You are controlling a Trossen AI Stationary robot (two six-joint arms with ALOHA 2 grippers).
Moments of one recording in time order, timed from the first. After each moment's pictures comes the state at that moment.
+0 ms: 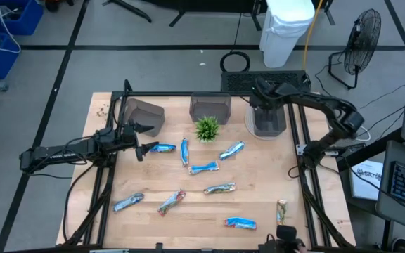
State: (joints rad) left arm 0.21 0.20 0.01 0.07 -0.10 -0.11; right arm -0.78 1.56 1.01 -0.70 0.39 -0.71
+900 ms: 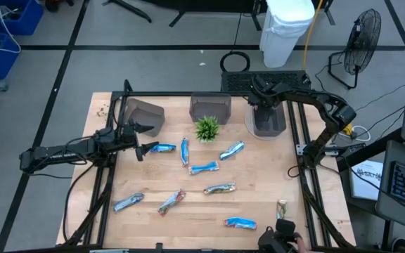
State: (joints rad) left arm 0.21 0.20 0.01 0.07 -0.10 -0.11; right arm -0.84 1.66 1.01 -0.63 0.34 -0.64
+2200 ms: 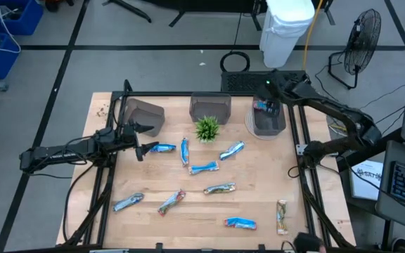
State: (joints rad) left arm 0.21 0.20 0.01 0.07 -0.10 -0.11; right arm -0.79 1.28 1.02 -0.77 0.42 -0.69
